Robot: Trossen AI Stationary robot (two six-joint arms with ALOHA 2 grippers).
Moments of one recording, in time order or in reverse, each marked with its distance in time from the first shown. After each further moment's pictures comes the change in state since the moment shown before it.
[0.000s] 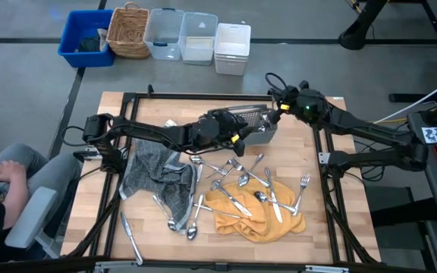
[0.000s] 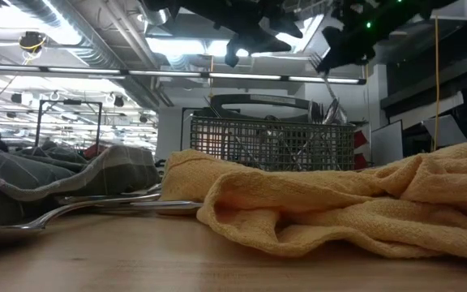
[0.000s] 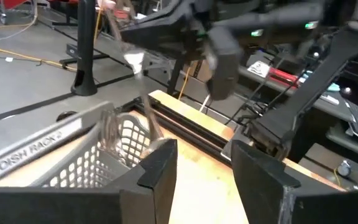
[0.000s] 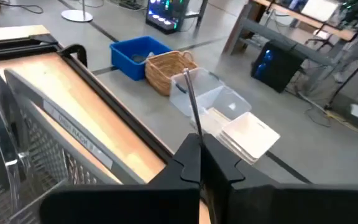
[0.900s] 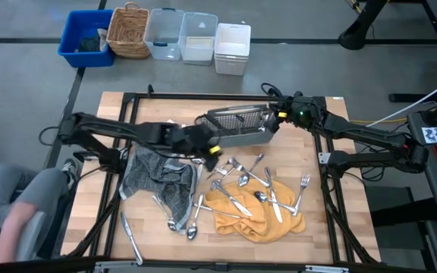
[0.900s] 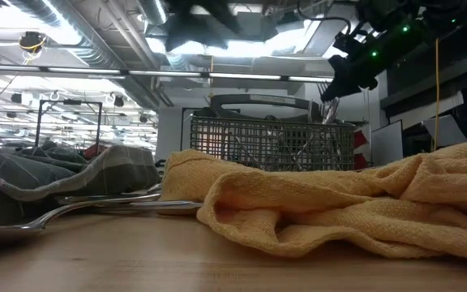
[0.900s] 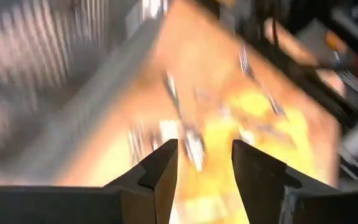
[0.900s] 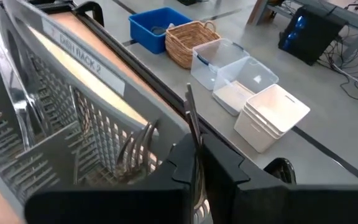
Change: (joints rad) left arm -0.088 -0.272 0.000 -0.801 0.216 -0.324; right arm -0.058 -0.001 -0.179 0.063 -0.134 0.055
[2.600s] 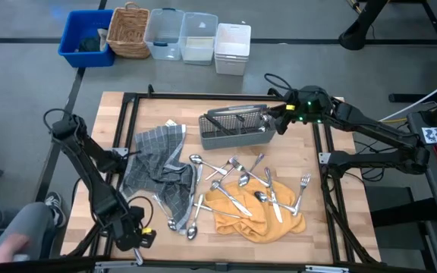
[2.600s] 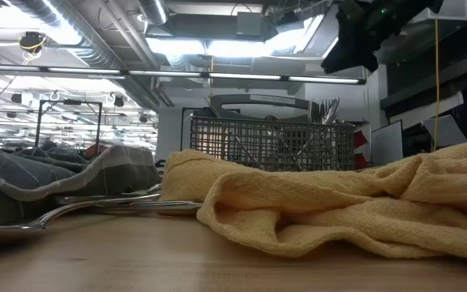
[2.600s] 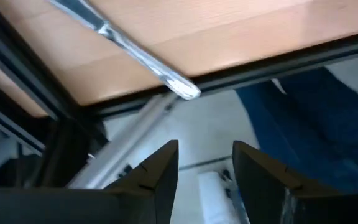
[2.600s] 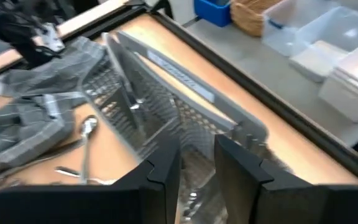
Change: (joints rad) left arm -0.912 -0.031 -0.251 -0.169 0.410 -1.668; right arm 0.000 -0.020 0.279 -0.401 -0.319 0.234
